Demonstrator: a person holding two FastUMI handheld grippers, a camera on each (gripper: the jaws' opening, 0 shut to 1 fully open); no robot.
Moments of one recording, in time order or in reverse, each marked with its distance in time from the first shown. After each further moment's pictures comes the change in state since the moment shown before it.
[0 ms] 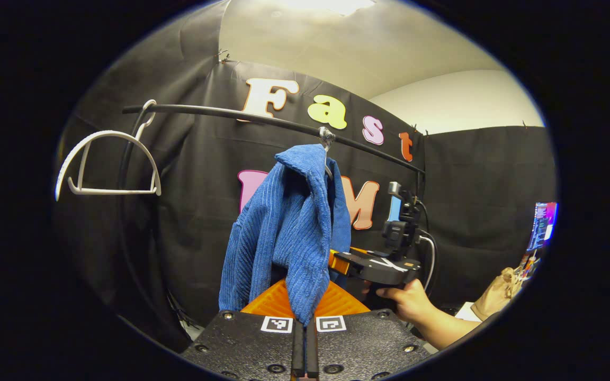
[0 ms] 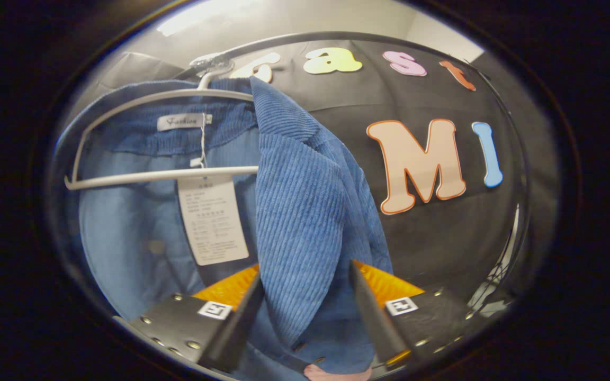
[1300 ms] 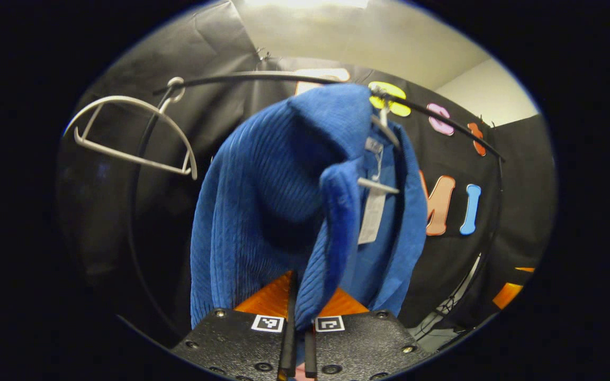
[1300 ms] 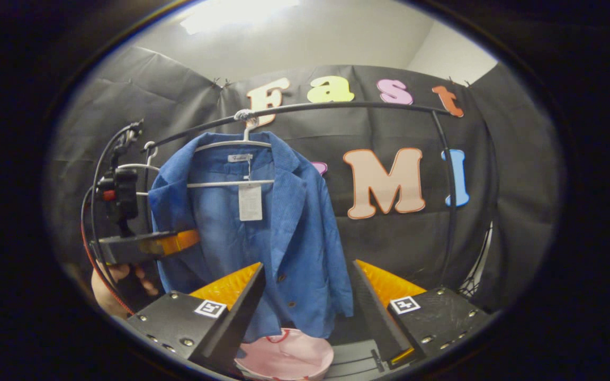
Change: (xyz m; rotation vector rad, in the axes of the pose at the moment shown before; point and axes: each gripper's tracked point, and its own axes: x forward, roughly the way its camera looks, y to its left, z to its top) left arm 0.106 0.058 -0.067 -0.010 -0.026 0.447; right arm -0.199 -0.045 0.002 -0.004 -0.031 0.074
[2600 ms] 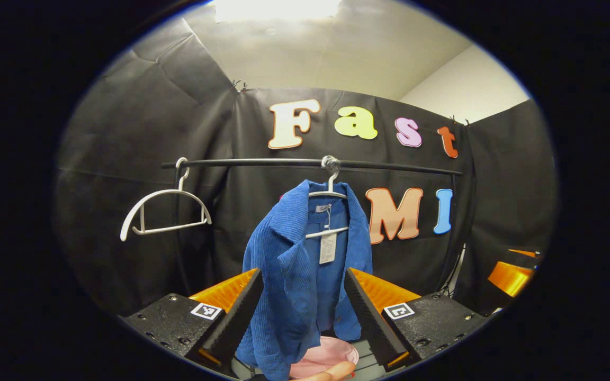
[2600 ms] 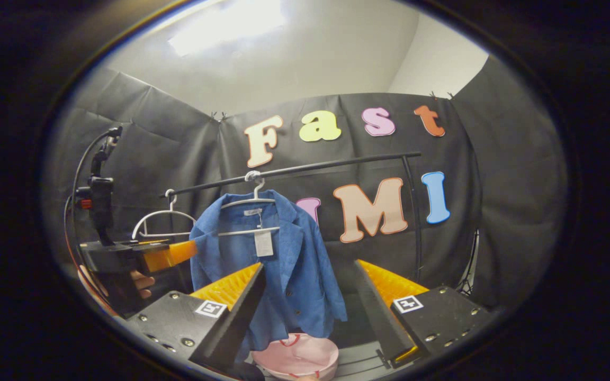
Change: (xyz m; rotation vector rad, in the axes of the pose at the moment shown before) left arm -0.156 -0.051 0.109 0.116 -0.079 -0.035; right arm -0.155 -0.011 0.107 0.027 -0.127 -0.030
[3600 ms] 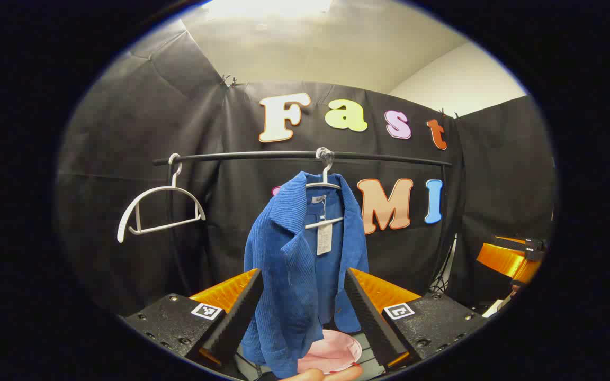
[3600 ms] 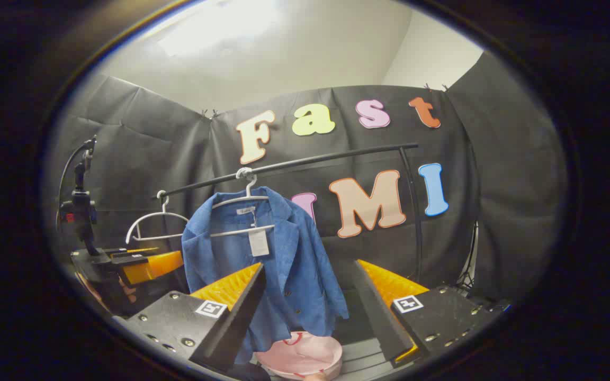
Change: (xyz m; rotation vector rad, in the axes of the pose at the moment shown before) left arm -0.014 0.007 -0.002 0.036 0.056 -0.087; right arm 0.013 -0.006 0.004 0.035 0.015 -0.015
